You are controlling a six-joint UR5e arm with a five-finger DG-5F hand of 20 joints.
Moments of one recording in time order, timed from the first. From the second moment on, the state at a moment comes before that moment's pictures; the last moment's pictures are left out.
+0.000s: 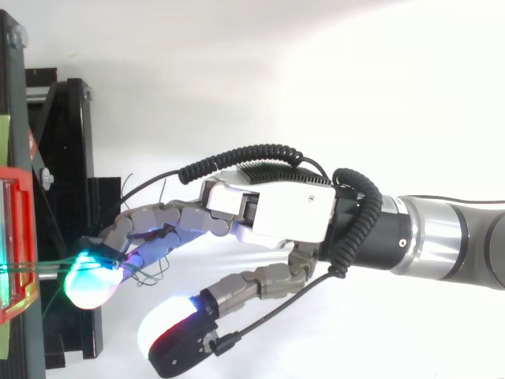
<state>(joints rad) 0.24 -2.39 -1.28 -2.42 -1.19 -0.25</state>
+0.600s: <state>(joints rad) 0.23 -2.39 -1.27 -2.44 -1.20 -0.21</state>
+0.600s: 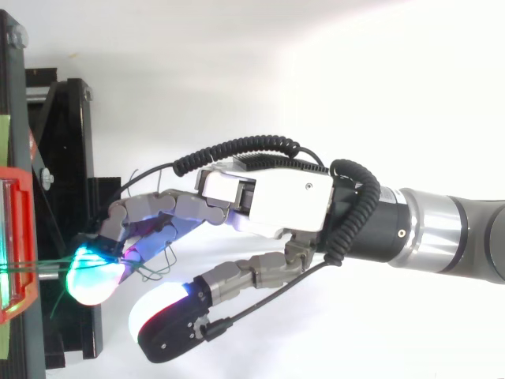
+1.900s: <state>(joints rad) 0.22 -2.39 -1.27 -2.54 -1.19 -0.19</state>
